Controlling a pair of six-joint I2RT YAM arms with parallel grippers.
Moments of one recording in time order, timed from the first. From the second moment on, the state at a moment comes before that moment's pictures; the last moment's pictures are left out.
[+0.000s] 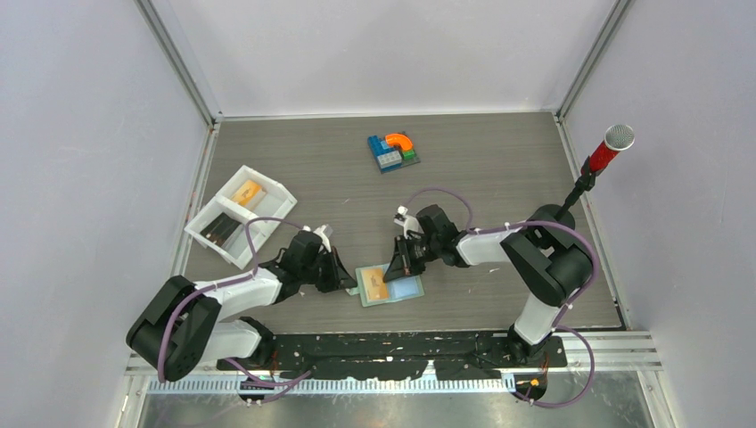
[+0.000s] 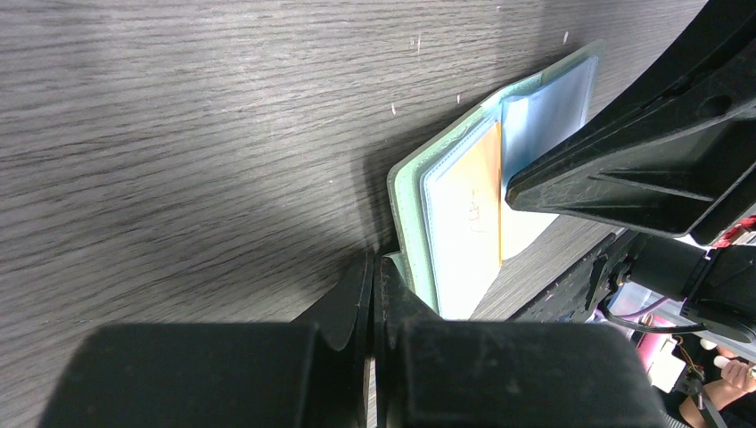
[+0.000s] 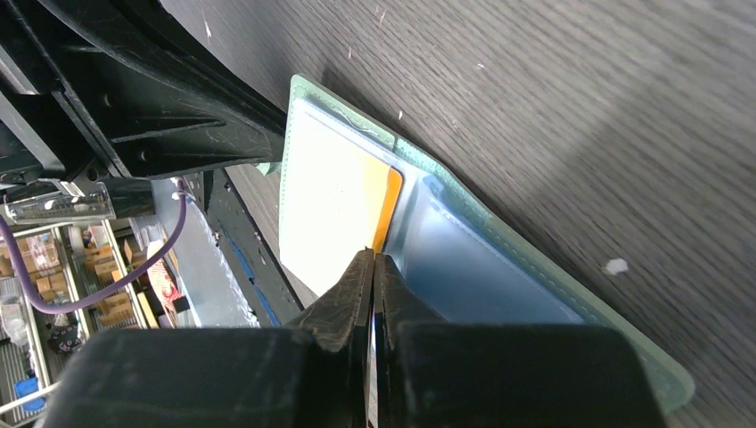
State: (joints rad) left arm -0.58 1.24 0.33 0.09 0.31 -0.83; right arm 0.66 1.72 0.67 0.22 -0.70 0.60
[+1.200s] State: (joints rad) left arm -0.62 1.19 0.44 -0.11 0.29 -0.81; right arm 0.74 1.62 0.67 0.16 -0.52 0.67
